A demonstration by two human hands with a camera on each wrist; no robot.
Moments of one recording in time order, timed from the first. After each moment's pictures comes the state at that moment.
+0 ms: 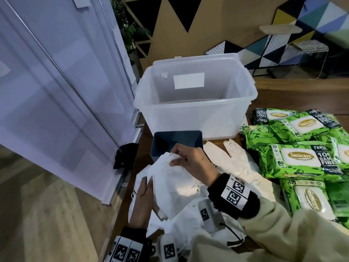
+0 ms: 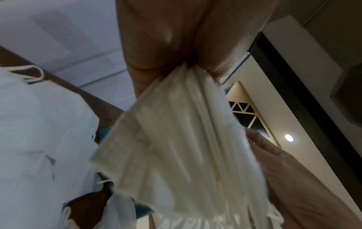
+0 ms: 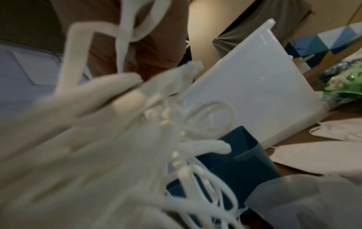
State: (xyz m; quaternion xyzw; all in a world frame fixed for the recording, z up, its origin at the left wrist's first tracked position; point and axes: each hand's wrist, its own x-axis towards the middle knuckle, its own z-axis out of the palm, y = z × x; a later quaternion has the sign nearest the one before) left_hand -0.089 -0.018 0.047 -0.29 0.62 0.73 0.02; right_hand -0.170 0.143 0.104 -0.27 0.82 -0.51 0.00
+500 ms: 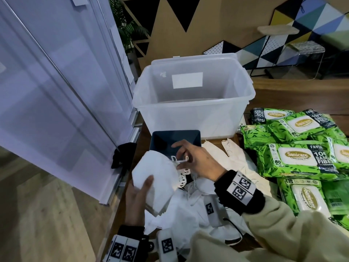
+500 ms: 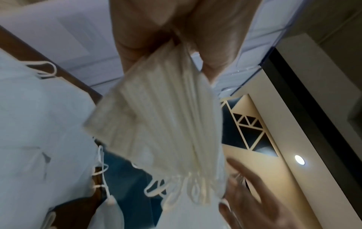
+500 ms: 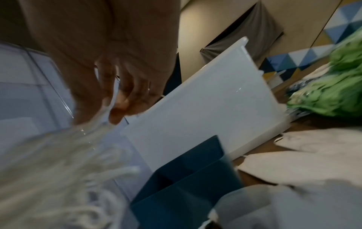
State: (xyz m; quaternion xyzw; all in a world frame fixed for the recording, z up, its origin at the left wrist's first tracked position) left_hand -0.073 -0.021 0.062 -0.21 0.65 0.72 -0.09; right_hand -0.183 0.160 0.095 -0.27 0.83 -0.48 0.08
